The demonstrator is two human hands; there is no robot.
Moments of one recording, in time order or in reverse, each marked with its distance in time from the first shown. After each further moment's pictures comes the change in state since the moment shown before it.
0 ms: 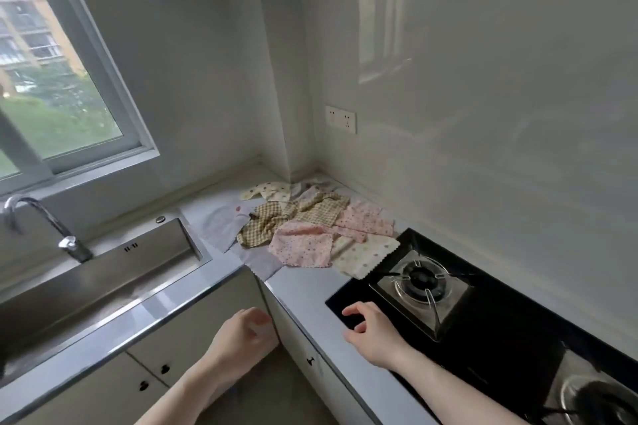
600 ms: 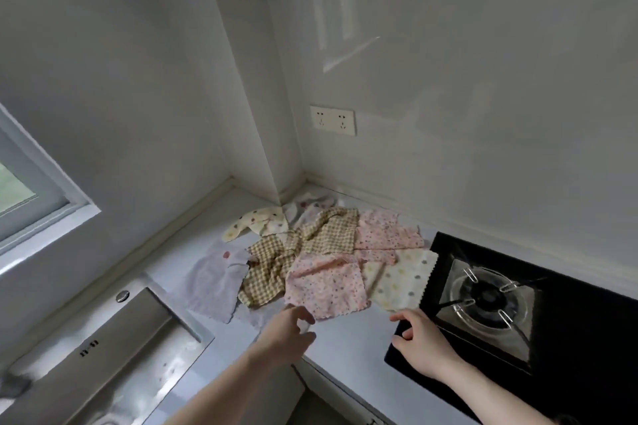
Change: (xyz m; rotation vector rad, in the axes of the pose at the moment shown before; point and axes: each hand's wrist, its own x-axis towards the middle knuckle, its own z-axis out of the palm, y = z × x) left_hand 0.284 -0.051 -0.045 0.242 -0.326 0.250; right_hand 0.172 -0.019 0.038 0.064 0.250 0.252
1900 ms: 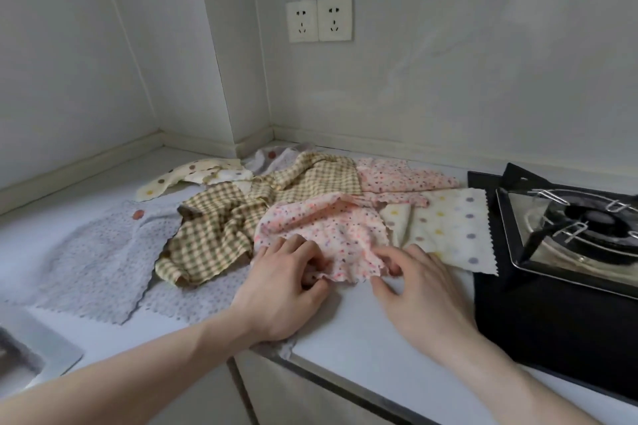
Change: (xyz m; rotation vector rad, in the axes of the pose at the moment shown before) left_hand 0.180 -0.130 0.115 0.169 0.475 0.662; right_hand 0.145 0.047 0.178 -0.445 0.633 -0.177
